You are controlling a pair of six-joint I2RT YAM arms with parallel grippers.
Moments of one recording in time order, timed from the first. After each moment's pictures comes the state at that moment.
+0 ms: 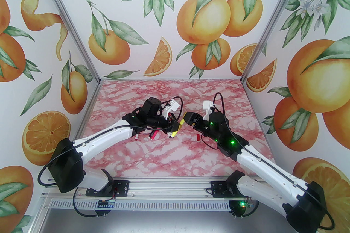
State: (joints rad) left arm -0.77 1.46 1.07 -0.24 0.60 -0.31; right arm 0.60 0.98 0.68 -0.05 -0.12 0.99
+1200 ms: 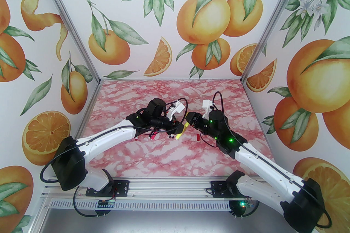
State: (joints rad) left arm -0.80 1.49 1.11 -0.23 0.61 -0.31; right arm 0.59 1.01 0.68 -0.02 -0.15 1.01
